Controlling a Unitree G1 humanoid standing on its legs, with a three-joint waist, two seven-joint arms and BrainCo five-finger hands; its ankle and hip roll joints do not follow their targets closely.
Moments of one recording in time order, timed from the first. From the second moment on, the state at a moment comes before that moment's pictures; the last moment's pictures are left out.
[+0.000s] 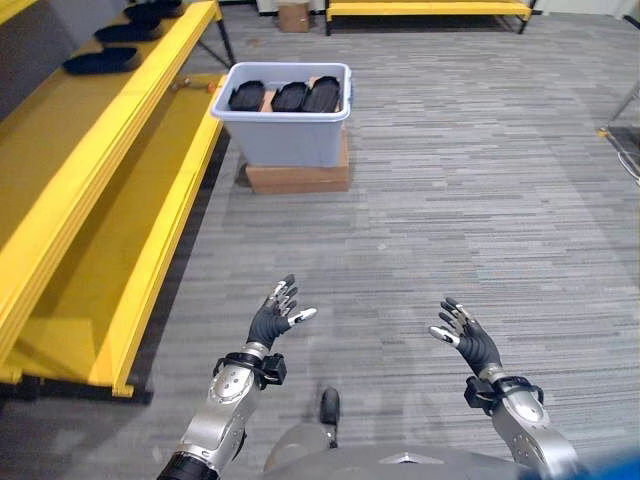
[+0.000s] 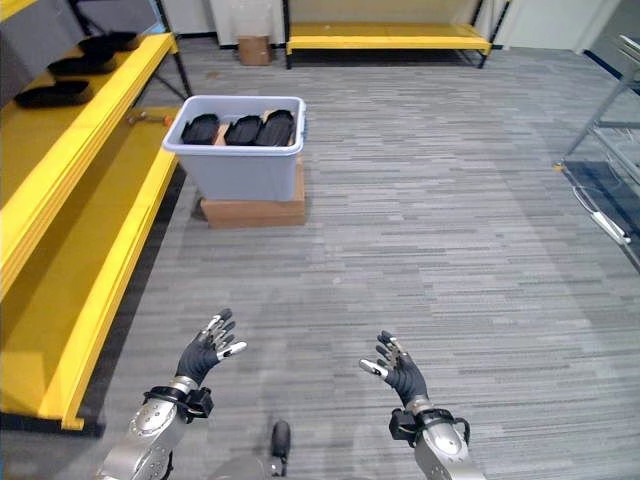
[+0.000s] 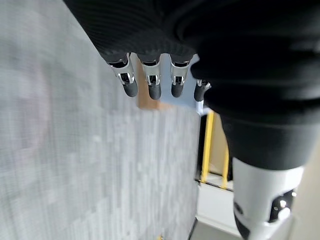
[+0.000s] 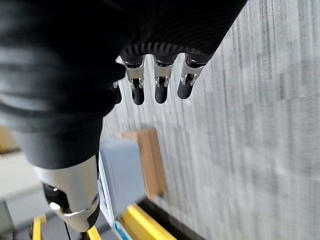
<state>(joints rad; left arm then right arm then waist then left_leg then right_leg) 0.11 0.36 -0.28 0.15 -0.46 -0.12 0.02 0.27 -0.36 0.25 0.18 0.53 -0.08 0.02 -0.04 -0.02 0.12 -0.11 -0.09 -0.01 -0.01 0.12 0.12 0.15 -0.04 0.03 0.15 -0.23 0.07</state>
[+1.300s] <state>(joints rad) 0.10 0.33 -0.32 0.15 -0.46 -0.12 0.02 0.24 -0.38 0.27 0.18 0.53 -0.08 0.02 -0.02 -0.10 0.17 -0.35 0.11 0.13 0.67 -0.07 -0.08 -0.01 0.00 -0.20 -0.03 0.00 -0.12</state>
